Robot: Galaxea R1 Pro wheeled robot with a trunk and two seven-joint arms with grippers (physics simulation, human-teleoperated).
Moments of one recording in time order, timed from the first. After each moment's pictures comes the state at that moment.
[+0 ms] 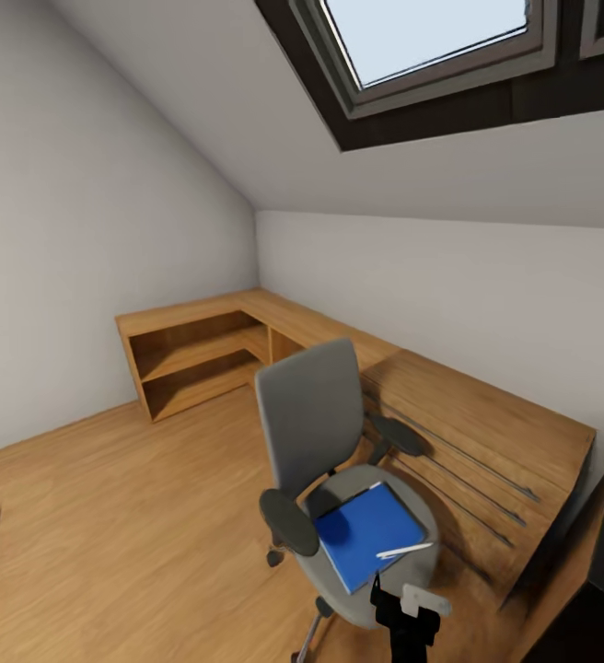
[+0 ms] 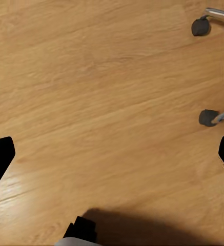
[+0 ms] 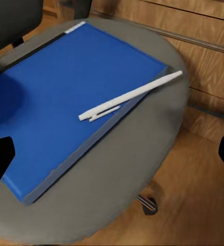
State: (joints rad) left arm -0.11 0.10 -0.47 -0.52 0.74 -0.19 0.28; right arm -0.52 0.16 0.22 0.01 -0.36 -0.67 -0.30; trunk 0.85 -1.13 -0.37
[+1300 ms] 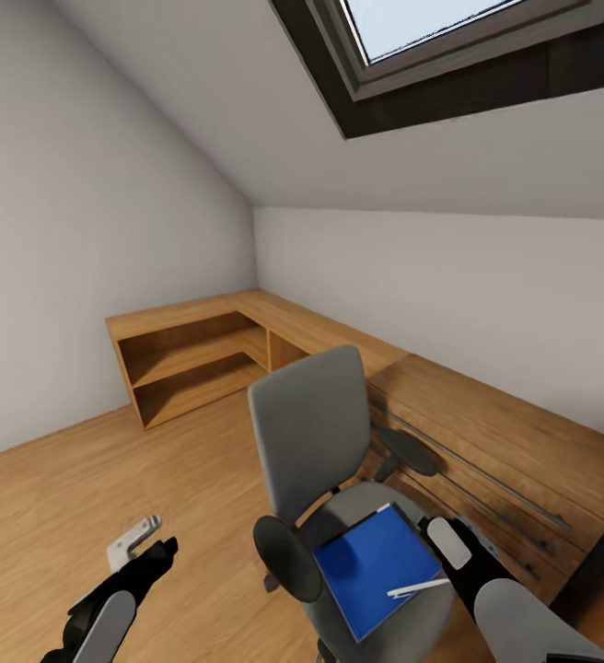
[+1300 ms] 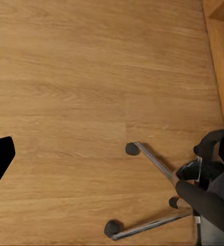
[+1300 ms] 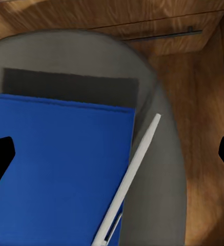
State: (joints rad) left arm -0.11 0.09 -0.08 -1.44 0.85 0.39 0.69; right arm -0.67 -0.02 -0.07 -0.41 -0.79 0.14 -0.57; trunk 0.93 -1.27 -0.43
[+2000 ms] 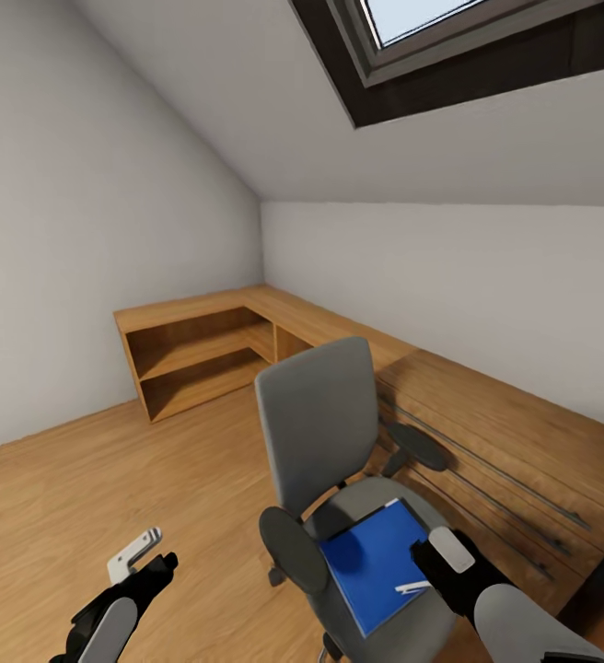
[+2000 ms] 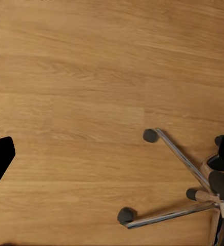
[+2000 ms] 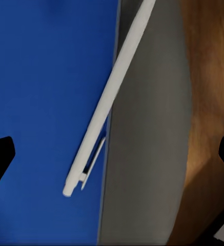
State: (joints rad) left arm -0.11 0.09 -0.09 -1.38 0.89 0.38 0.71; right arm -0.67 -0.02 -0.07 -0.34 -0.96 0.27 -0.61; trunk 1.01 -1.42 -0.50
